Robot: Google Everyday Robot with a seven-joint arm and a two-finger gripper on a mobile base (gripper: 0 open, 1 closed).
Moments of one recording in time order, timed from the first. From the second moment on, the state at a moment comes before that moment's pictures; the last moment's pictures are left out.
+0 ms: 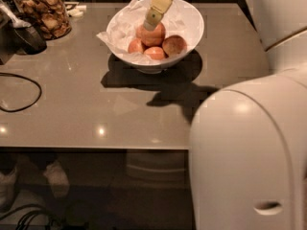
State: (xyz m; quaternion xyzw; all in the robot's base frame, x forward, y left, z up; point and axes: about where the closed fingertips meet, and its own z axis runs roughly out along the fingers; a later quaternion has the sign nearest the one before) arm 0.679 -0.024 1.016 -0.59 0.77 0.07 0.24
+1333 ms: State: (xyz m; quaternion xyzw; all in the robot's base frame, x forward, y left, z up) arm 0.729 -0.010 0.947 -0.54 0.81 0.09 0.20
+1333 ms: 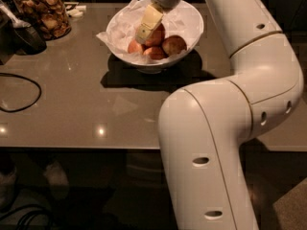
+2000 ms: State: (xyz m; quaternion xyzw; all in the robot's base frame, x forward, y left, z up) arm 0.736 -0.006 0.928 -0.53 0.82 0.10 0.18
